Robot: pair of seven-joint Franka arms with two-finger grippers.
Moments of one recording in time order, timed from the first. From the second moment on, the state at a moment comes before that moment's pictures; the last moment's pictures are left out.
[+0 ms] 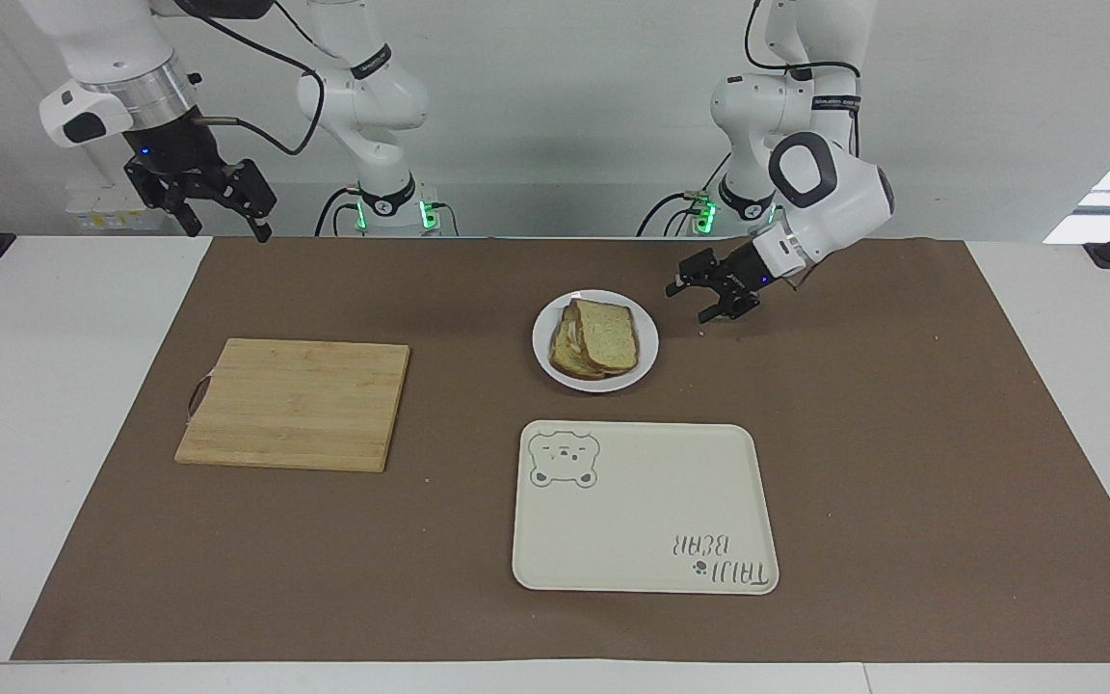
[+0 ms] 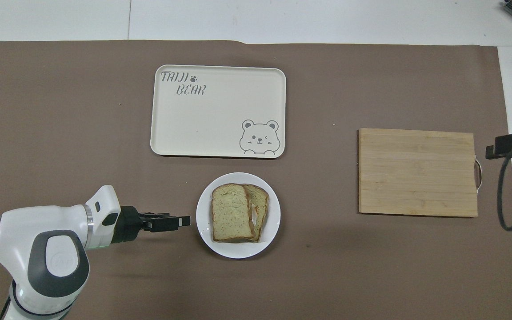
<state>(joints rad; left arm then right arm) -0.18 -0.22 -0.11 -2.59 -1.18 2.27 0.68 -0.10 -0.09 0.01 -1.62 0.05 1.56 0.09</state>
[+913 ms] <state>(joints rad) -0.25 -0.03 -0.11 -2.65 -1.79 2.35 1.25 0.03 -0.09 -0.13 -1.62 0.03 1.56 0.06</state>
